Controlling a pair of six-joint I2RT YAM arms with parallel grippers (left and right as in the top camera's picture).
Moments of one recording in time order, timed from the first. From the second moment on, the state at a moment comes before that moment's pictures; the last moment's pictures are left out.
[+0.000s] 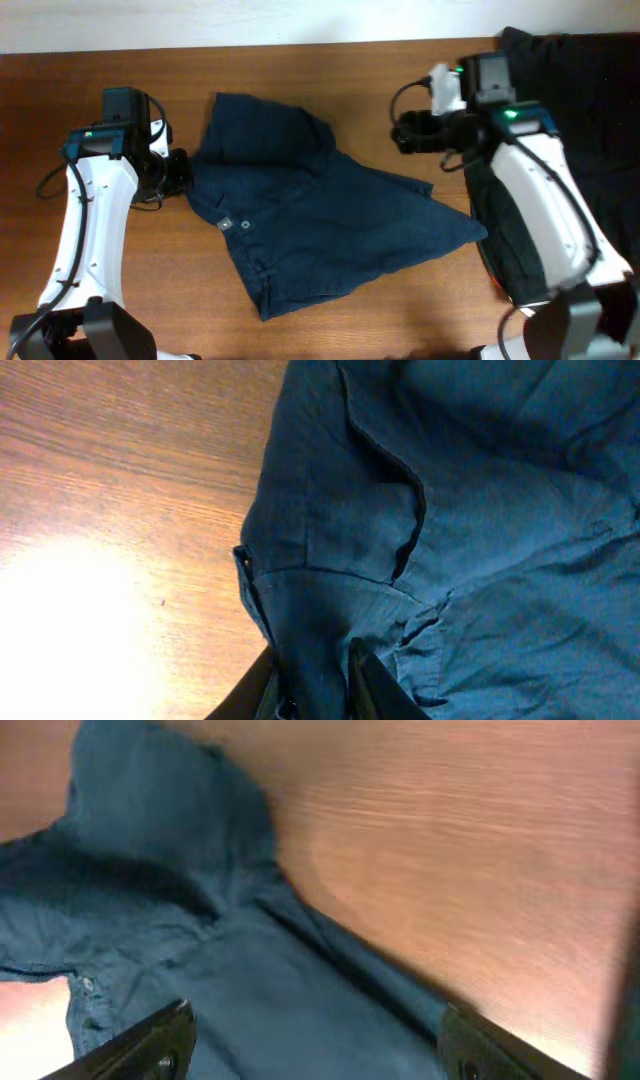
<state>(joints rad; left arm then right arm) 0.10 1.63 1.44 -1.16 0.07 -0.16 0.14 1.67 1.49 -0.85 -0.31 0.10</state>
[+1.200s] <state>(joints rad) 0.10 1.69 1.44 -0.99 0.09 -0.16 0.14 1.85 1.75 -0.87 -0.07 0.31</state>
